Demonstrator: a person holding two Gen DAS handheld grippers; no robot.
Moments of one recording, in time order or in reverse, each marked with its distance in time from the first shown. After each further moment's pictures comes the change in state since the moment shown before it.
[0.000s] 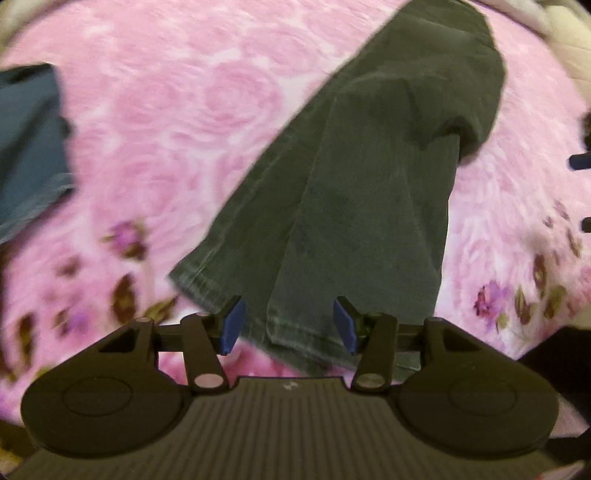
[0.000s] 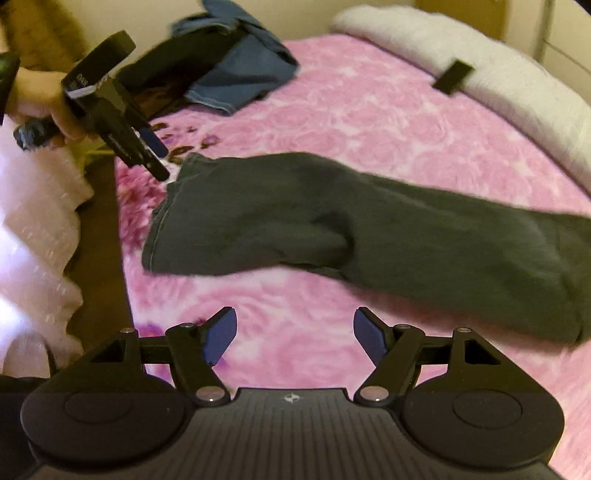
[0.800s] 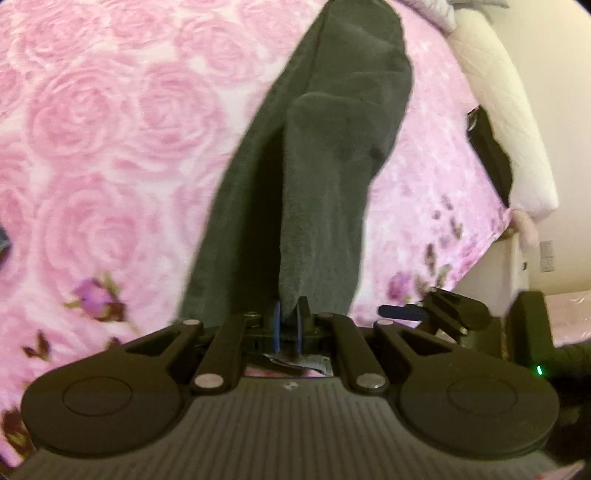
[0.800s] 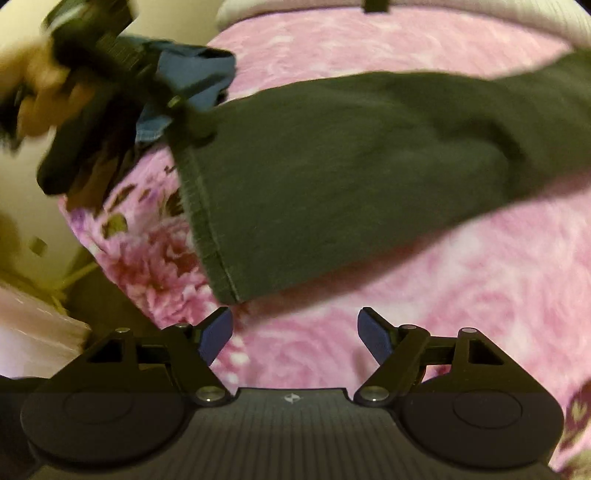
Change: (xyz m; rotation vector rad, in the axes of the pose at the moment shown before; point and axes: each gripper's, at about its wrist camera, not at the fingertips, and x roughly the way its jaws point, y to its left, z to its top) left arm -0.012 0.081 0.076 0.081 0.181 -0.404; right arm 0.126 0.151 0.033 0.490 -0.053 -0.035
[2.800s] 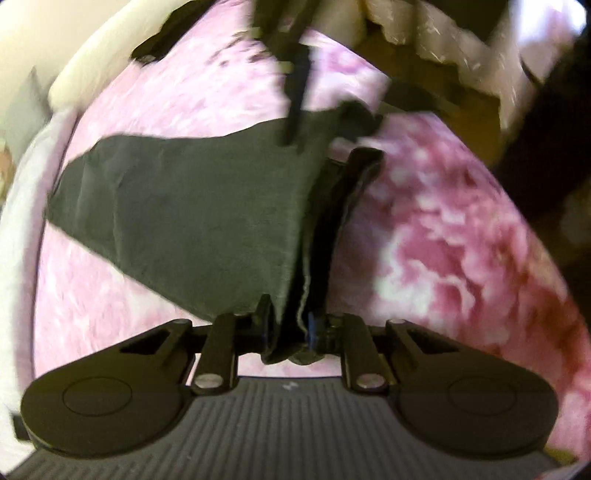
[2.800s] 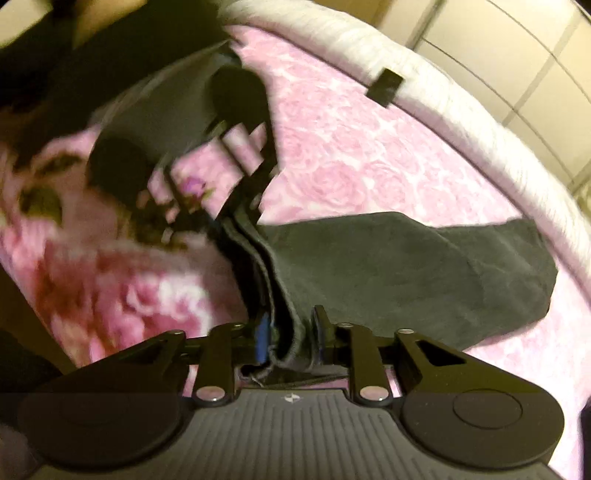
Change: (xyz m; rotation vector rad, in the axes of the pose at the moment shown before) left arm 0.044 -0.011 -0.097 1.694 -0.098 0.312; right arm 0.051 0.135 0.020 -0.408 -0.079 -0.509
